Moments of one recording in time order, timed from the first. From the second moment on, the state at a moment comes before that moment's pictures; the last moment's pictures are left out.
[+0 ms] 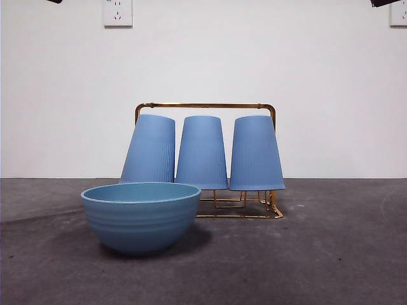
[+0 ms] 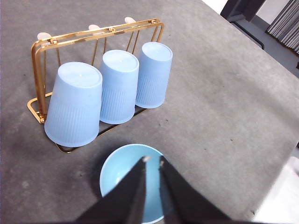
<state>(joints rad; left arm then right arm) -0.25 0.88 0.98 -0.65 0.58 0.03 0.16 0.75 0.87 -0.69 -0.64 -0.02</state>
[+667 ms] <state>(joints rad) -0.29 0.88 0.98 -0.65 0.58 0.03 0.17 0.75 0.87 -0.69 -0.63 0.00</state>
